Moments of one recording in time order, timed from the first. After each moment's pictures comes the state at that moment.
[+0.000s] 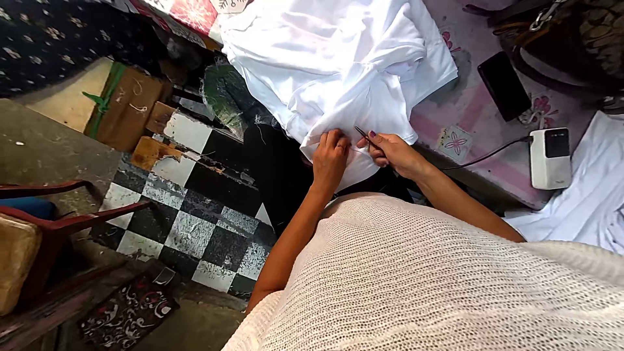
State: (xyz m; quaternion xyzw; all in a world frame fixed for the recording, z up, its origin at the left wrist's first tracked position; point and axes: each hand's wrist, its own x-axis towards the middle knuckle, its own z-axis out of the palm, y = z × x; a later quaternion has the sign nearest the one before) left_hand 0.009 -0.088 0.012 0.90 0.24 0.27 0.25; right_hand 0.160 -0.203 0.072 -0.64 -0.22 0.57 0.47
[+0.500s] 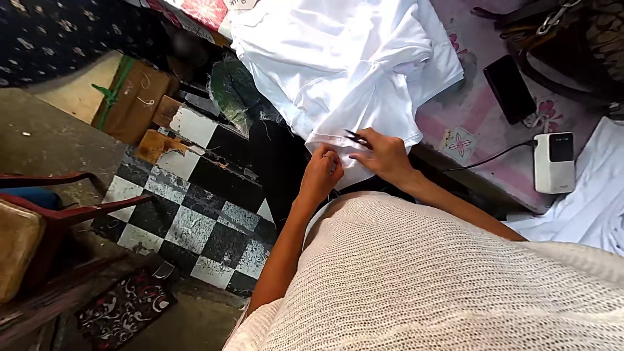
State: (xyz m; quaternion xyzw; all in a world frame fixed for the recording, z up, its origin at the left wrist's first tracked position) left_hand -0.046 -0.081 0.042 0.86 0.25 0.12 0.43; right_hand 0.126 -0.194 0.076 -0.75 -0.56 0.14 0.32
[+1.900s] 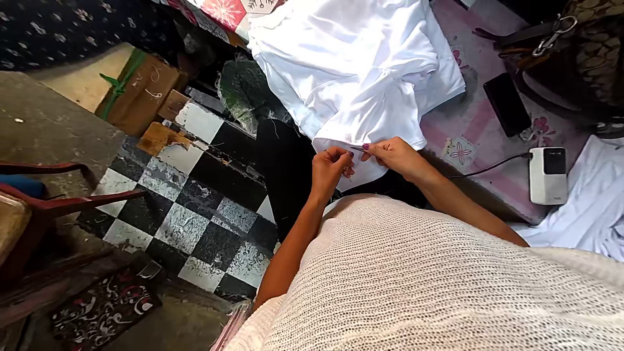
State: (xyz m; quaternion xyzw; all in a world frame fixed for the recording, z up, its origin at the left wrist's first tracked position) left_hand -0.032 -0.095 0.055 0.53 0.36 0.20 0.75; right_hand 0.140 -0.187 0.107 -0.75 -0.31 0.49 0.32
